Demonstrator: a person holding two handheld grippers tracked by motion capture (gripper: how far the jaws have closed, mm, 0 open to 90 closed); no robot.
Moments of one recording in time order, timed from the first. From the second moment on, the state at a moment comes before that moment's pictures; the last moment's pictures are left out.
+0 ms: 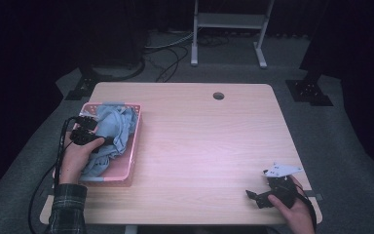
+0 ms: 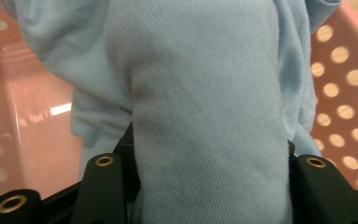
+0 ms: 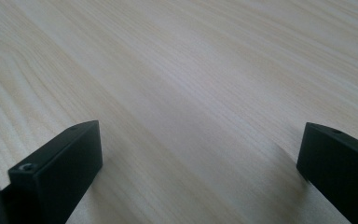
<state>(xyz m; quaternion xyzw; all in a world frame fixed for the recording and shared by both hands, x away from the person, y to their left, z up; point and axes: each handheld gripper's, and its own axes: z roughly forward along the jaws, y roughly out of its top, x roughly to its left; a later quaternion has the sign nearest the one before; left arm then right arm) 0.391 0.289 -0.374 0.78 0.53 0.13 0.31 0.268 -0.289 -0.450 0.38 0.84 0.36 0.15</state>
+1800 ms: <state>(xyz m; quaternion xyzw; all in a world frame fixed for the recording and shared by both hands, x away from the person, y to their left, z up) 0.367 0.261 -0.302 0.73 0.49 0.04 0.48 0.268 -0.289 -0.450 0.38 0.84 0.36 0.15</state>
